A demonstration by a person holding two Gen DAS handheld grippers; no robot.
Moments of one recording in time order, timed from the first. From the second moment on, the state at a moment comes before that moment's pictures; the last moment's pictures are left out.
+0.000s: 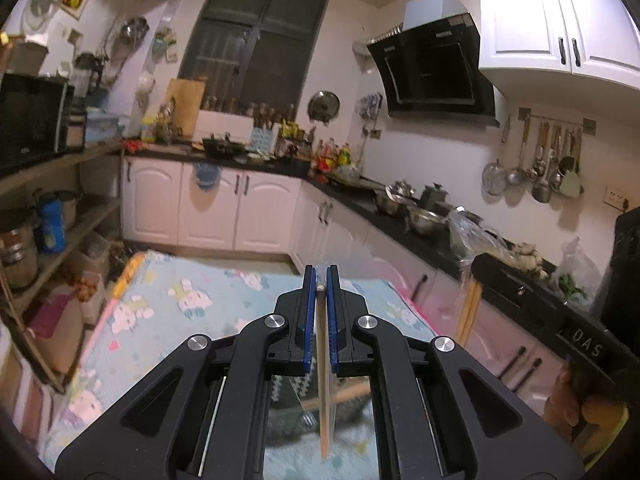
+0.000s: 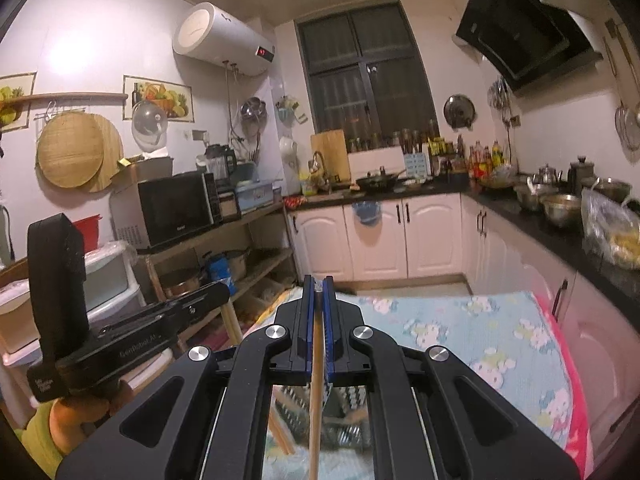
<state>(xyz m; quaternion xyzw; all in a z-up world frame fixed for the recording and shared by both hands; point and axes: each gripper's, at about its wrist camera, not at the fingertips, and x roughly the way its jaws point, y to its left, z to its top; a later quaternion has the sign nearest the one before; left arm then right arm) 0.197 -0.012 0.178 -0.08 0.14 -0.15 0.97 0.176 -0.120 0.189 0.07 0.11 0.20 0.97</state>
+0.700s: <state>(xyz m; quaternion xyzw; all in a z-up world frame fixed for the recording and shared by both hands) 0.234 -0.009 0.164 -0.07 0.08 -0.08 0.99 0.245 -0.118 0.194 0.05 0.05 0.15 0.99</state>
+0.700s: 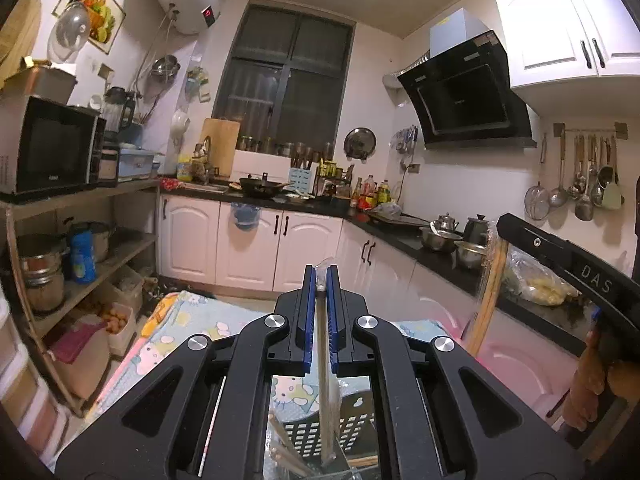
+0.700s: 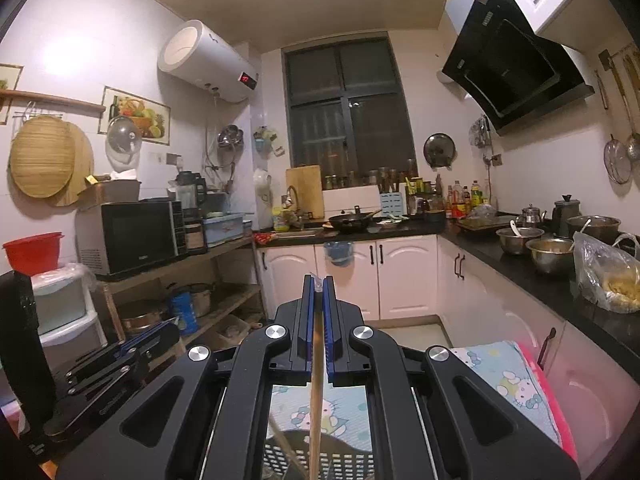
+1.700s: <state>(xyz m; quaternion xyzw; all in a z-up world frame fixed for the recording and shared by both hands) 0.256 -0.022 0.096 -0.05 0.17 -0.08 0.98 0.272 -0.121 0.106 0.05 0.10 0.14 0.98</state>
